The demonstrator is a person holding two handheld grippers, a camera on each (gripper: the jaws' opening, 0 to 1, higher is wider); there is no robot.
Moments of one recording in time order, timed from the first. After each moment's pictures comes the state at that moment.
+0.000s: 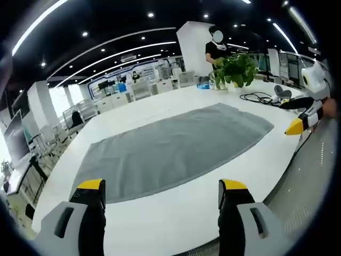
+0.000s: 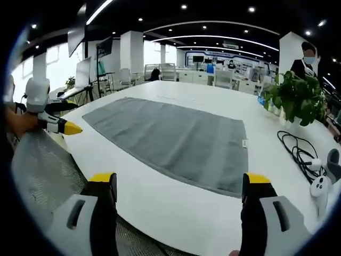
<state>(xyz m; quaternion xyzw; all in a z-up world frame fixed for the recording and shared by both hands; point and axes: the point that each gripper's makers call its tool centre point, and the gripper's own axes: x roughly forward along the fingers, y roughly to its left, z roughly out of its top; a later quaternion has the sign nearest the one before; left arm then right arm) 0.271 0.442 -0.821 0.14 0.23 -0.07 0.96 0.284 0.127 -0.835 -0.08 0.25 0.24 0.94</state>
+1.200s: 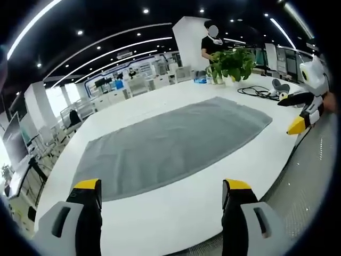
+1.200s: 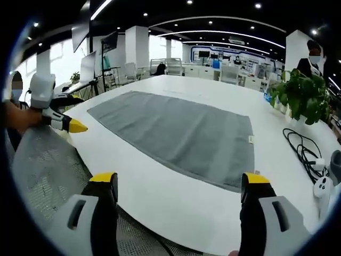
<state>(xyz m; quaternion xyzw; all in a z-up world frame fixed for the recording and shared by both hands) 0.269 0.439 -0.829 0.15 0.25 -0.07 0.95 0.277 0.132 -0.843 -0.08 0.26 0.26 0.93</state>
